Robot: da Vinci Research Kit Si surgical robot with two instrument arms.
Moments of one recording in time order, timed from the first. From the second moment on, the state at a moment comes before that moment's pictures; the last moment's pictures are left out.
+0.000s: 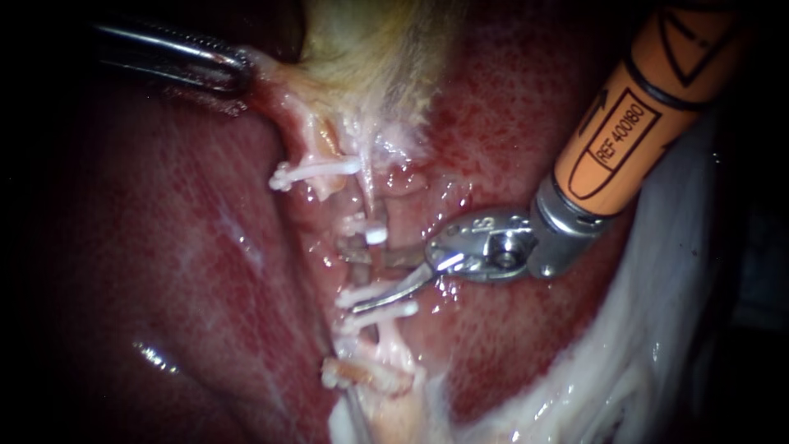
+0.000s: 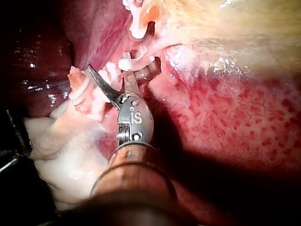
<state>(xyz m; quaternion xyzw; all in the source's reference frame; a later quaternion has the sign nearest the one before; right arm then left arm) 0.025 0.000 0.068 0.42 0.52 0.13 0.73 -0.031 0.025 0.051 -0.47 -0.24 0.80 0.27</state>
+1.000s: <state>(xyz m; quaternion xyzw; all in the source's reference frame) 0.030 0.000 0.065 0.45 0.55 0.14 0.69 -0.031 0.025 0.051 -0.47 -0.24 0.80 0.27</state>
